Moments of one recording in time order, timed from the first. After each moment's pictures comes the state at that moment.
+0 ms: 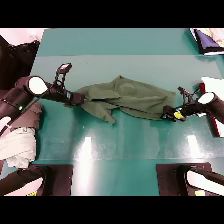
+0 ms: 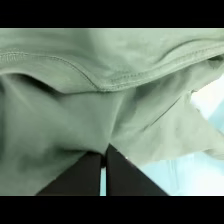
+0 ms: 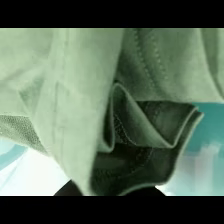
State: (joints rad) left arm -0.30 -1.18 1.05 1.20 -1.00 -1.56; right arm -0.13 -1.25 0.75 -1.08 1.06 1.47
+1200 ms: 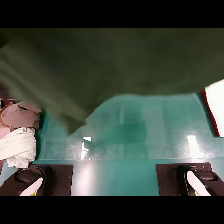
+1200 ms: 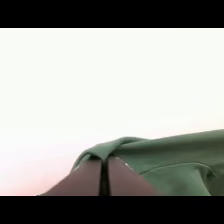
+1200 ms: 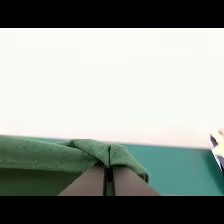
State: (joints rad) left arm -0.30 -0.83 2.13 1.35 -1.03 -1.54; right arm -0.12 -0.82 2.05 -1.35 1.28 1.60
